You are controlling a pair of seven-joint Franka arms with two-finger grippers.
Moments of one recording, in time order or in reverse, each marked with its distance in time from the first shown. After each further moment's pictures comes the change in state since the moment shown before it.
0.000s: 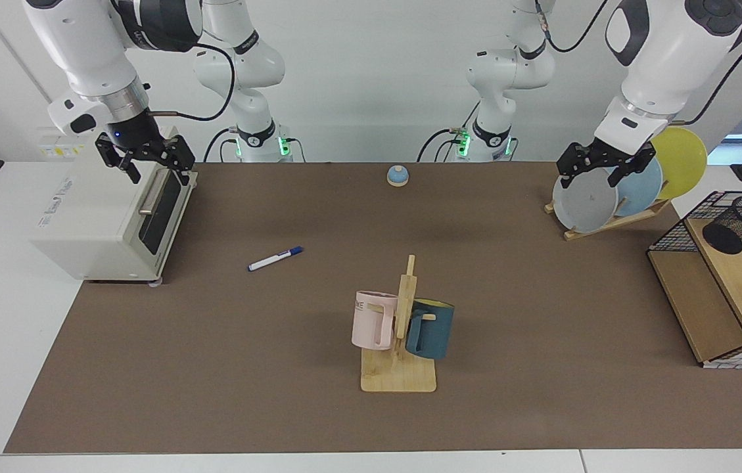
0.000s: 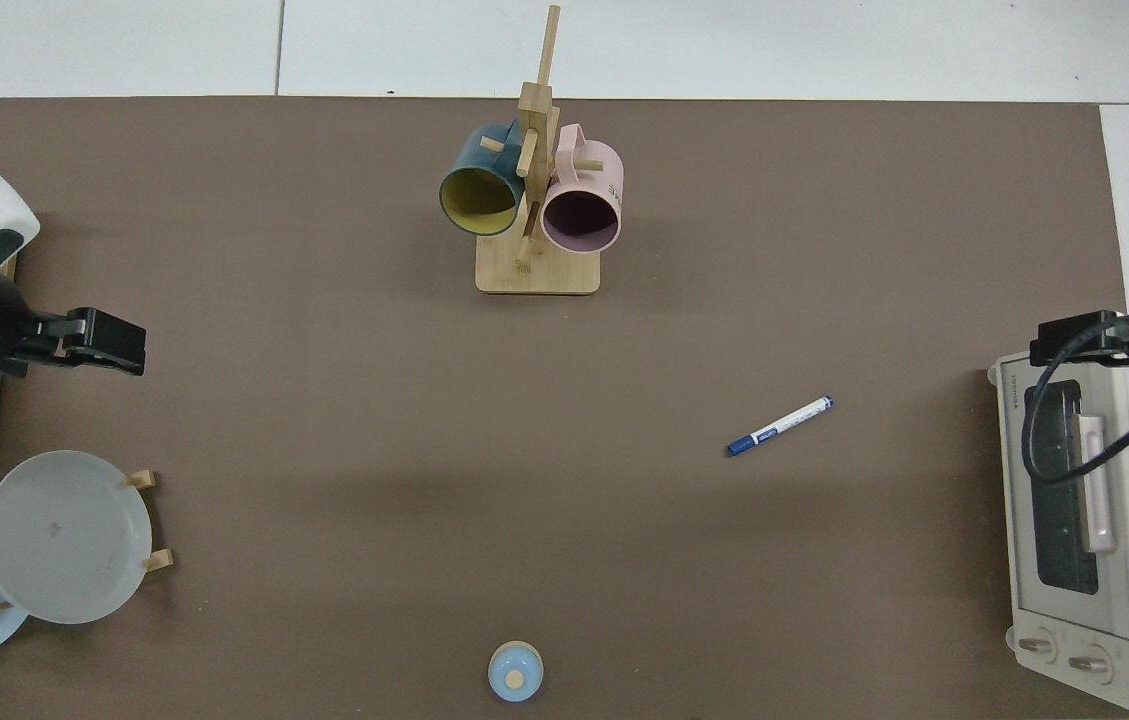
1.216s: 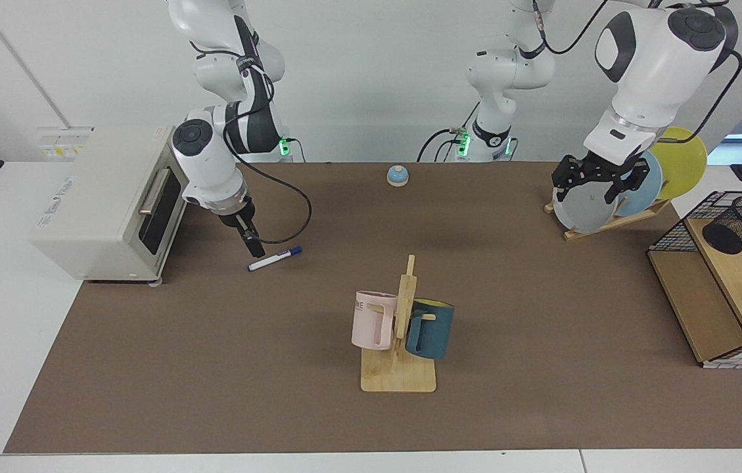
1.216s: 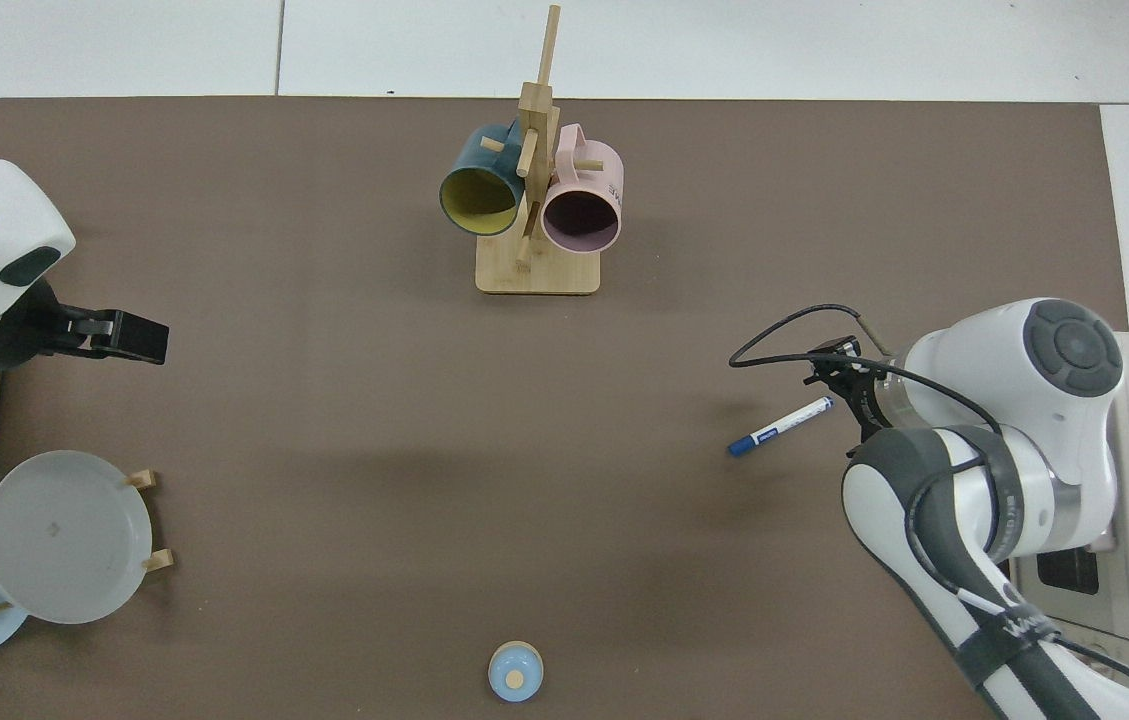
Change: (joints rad) left arm -0.015 -0.016 0.012 -0.102 0.000 0.154 0.095; right arm 0.165 0.115 0.019 -0.480 0.123 0.524 1.089
